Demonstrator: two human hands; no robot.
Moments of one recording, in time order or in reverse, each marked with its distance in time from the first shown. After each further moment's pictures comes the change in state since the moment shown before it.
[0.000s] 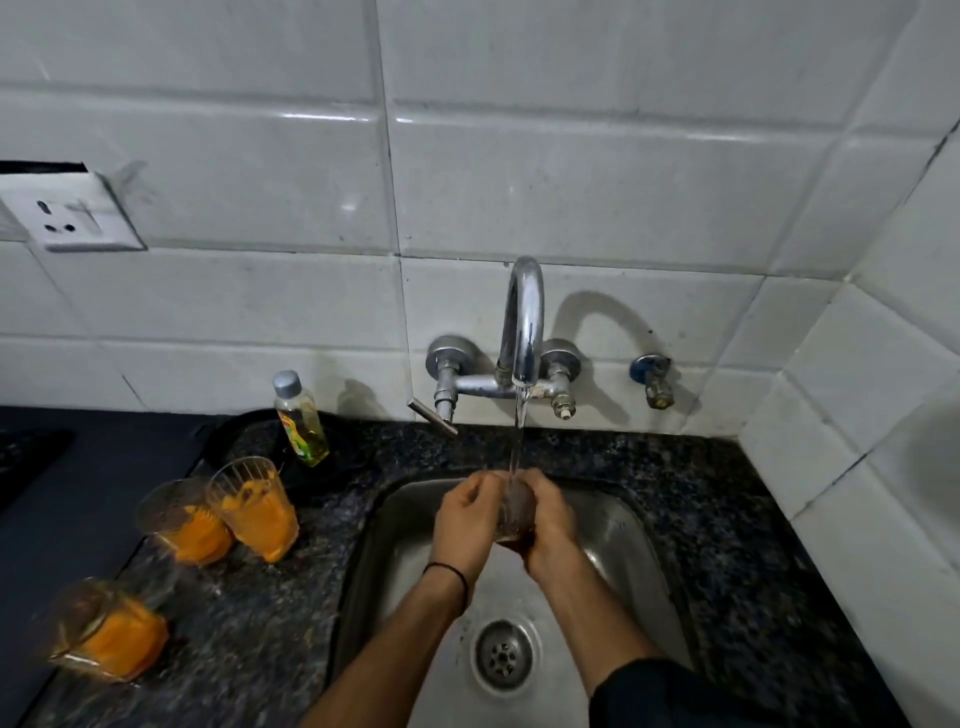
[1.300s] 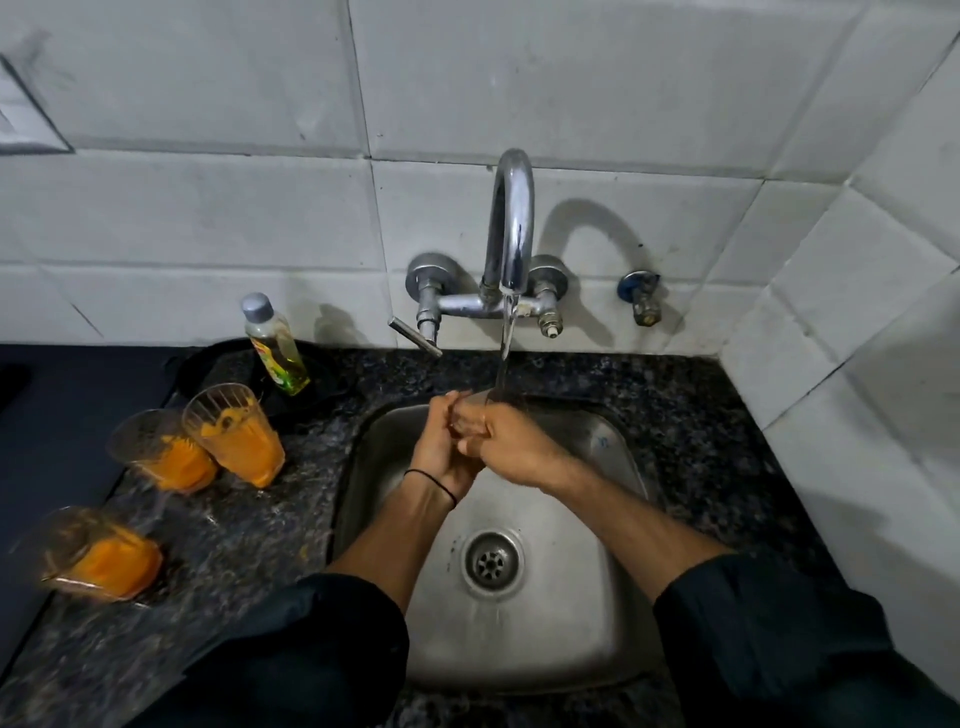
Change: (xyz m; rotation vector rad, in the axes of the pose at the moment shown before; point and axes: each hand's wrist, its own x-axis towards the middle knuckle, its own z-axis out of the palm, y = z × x) left_hand 0.044 -0.037 -0.007 -0.672 -0.177 -0.313; right_hand -0.029 -0.010 -0.002 -1.355 -0.501 -0.604
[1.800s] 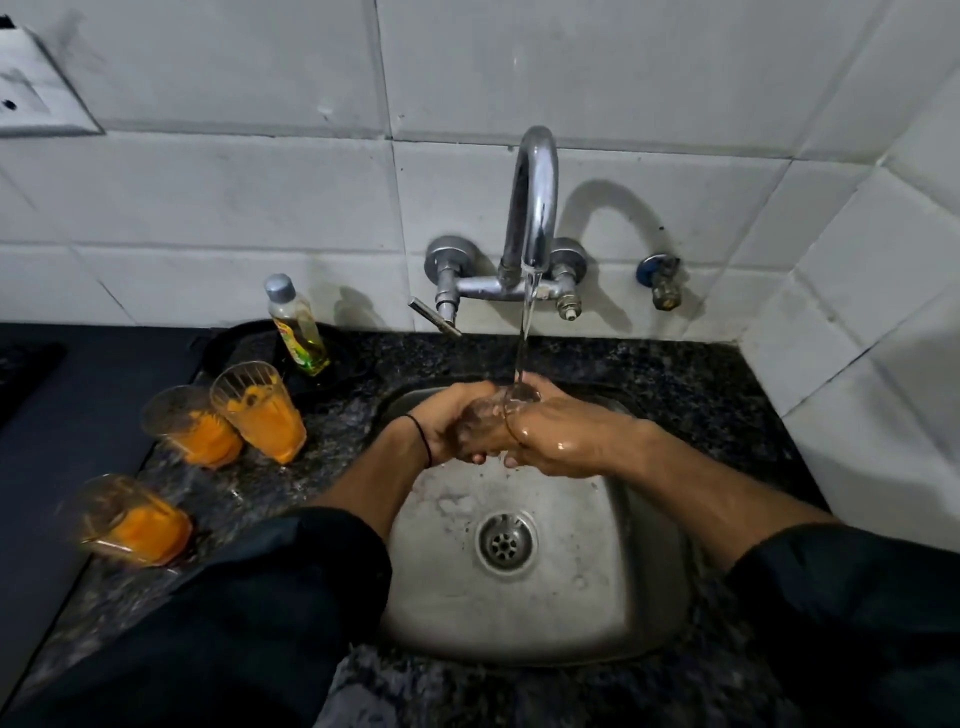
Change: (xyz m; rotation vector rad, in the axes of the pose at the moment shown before) left_hand -0.024 0.044 0.004 0.718 -0.100 -0.216; right_hand -0.017 0.000 -0.040 -0.749 -0.319 -0.400
